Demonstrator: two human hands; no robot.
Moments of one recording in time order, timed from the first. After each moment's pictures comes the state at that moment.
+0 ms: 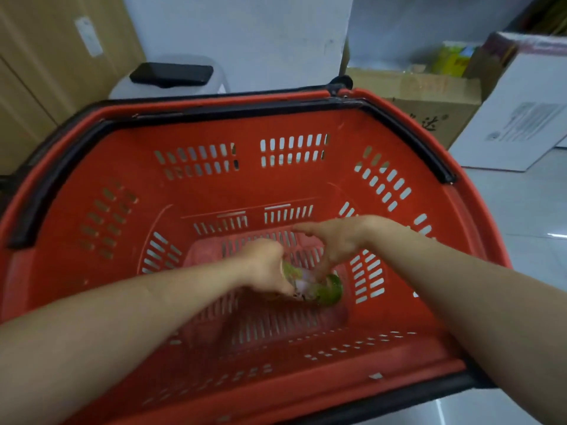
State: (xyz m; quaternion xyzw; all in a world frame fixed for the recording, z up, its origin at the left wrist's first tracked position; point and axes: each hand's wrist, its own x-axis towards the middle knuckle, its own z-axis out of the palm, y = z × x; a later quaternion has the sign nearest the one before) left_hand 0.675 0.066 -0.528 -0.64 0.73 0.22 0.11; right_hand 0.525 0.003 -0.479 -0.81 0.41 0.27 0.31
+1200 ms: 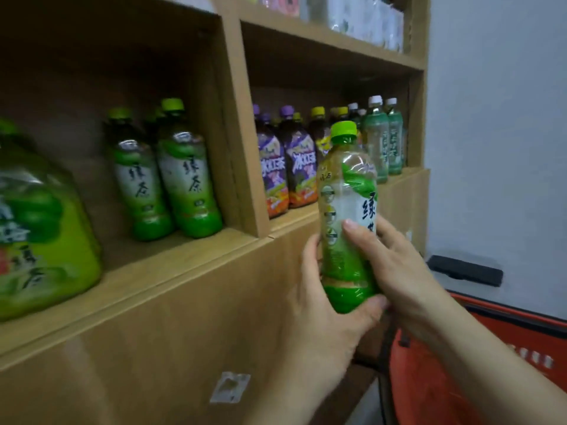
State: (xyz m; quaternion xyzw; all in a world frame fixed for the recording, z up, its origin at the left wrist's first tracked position) left_hand 0.882 0.318 -0.261 -0.70 0.43 -0.03 -0.57; right_hand 0.831 0.207 -0.227 -0.62 0.03 -0.38 0.69
